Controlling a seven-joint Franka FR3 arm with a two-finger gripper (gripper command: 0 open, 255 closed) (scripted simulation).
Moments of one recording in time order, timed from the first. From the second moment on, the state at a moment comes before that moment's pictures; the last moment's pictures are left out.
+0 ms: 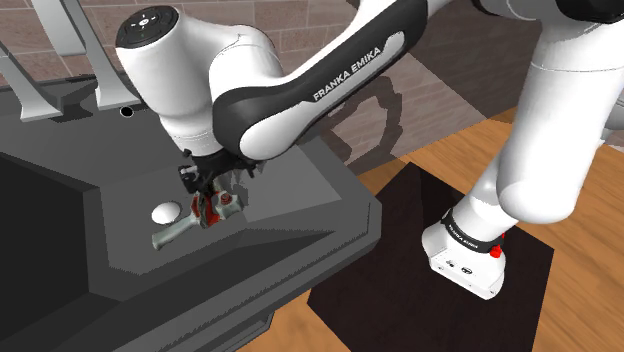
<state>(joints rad) 0.15 0.37 0.70 -1.88 -0.48 2.01 1.35</state>
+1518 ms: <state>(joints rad) 0.21 0.49 0.66 -1.83 -0.56 2.03 1.42</state>
